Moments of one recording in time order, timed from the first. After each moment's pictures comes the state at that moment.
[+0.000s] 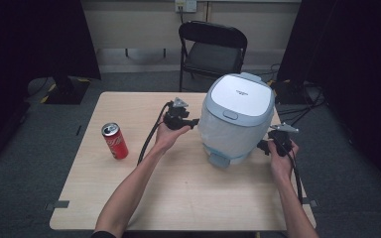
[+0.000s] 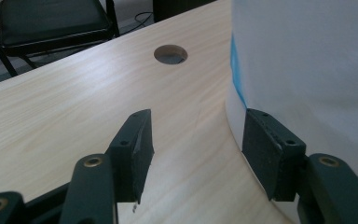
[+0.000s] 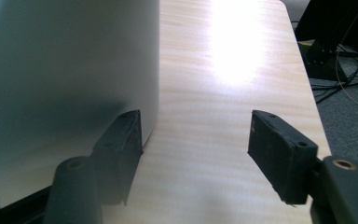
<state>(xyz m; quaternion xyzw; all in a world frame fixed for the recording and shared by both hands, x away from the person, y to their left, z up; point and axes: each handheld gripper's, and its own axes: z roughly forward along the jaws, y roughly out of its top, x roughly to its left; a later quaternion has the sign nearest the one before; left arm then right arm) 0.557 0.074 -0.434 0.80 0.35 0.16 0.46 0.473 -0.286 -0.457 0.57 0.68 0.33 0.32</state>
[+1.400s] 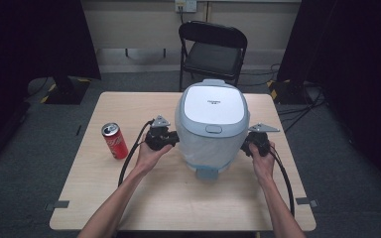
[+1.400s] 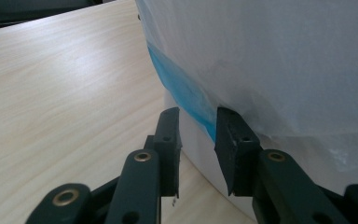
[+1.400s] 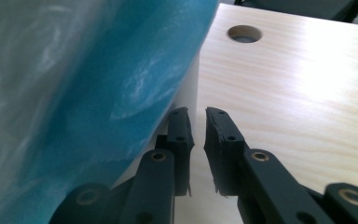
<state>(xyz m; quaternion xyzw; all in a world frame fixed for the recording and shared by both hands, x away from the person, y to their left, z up) 0.476 0.132 -0.444 0.80 0.35 0.13 0.47 0.459 -0.221 -0.448 0.45 0.75 0.43 0.23</state>
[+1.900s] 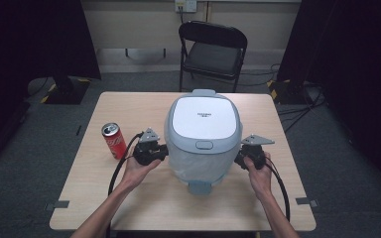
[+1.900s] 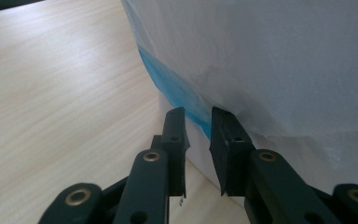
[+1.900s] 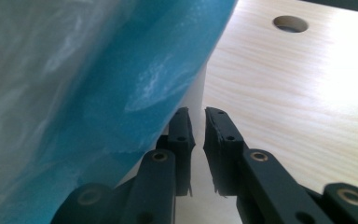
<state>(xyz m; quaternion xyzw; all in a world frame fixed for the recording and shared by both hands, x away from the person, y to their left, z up) 0.423 0.160 -0.442 0.81 0.33 0.14 0.46 0.415 -0.199 -0.446 0.42 0.78 0.42 0.21</state>
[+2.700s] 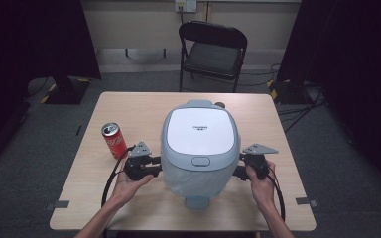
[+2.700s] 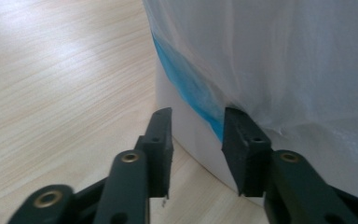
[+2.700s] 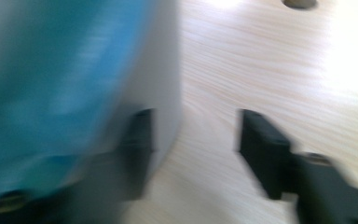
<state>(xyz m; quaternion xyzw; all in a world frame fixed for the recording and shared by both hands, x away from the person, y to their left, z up) 0.388 0.177 -0.447 0.81 0.34 0.10 0.47 0.386 -0.203 -0.446 0.44 0.77 0.41 0.19</state>
